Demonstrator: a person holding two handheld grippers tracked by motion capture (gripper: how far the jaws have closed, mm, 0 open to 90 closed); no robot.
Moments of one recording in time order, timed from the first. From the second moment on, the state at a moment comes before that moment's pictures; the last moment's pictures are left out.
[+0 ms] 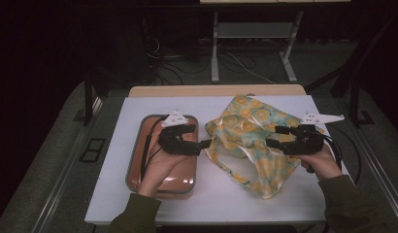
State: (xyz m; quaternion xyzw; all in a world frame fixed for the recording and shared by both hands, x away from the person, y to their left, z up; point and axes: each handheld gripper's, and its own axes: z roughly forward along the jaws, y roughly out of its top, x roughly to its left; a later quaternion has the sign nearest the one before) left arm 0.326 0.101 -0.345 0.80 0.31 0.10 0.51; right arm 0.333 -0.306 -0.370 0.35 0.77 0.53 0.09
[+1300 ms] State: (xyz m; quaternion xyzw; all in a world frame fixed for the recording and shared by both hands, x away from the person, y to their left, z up) left arm 0.273 0.185 -0.360 0.77 0.29 0.14 0.55; right arm 0.286 -0.322 -0.372 0.33 0.78 0.51 0.15
